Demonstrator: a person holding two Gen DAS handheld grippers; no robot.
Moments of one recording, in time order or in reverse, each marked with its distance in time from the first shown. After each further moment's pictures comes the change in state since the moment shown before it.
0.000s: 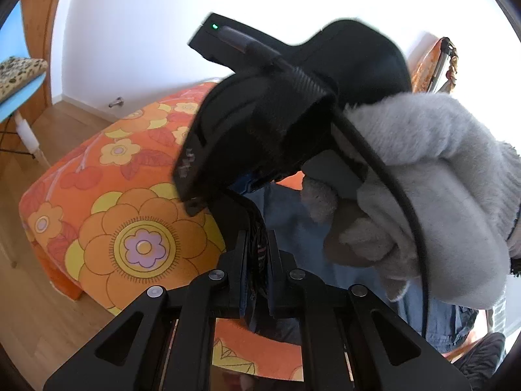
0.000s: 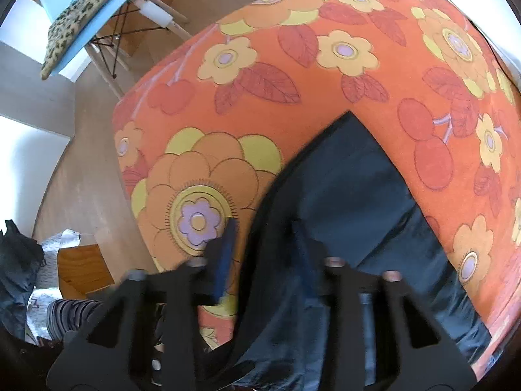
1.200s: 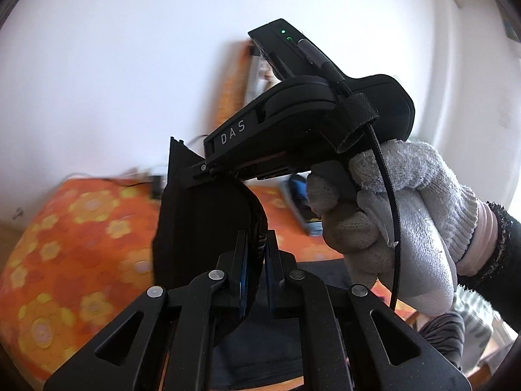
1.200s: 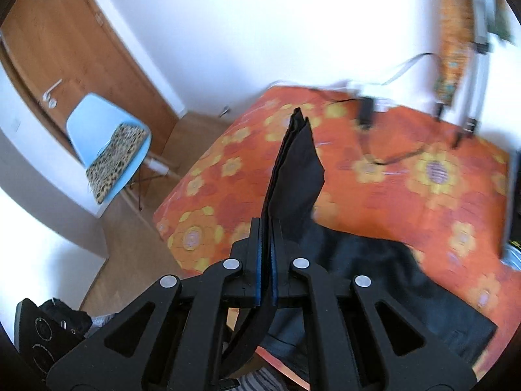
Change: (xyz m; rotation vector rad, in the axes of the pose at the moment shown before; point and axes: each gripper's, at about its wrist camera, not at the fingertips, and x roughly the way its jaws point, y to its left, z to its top) left arm -0.075 -0.246 0.017 0.406 -0.117 -0.413; right arm -0.273 -0.145 -0.232 0.337 -0.615 0.051
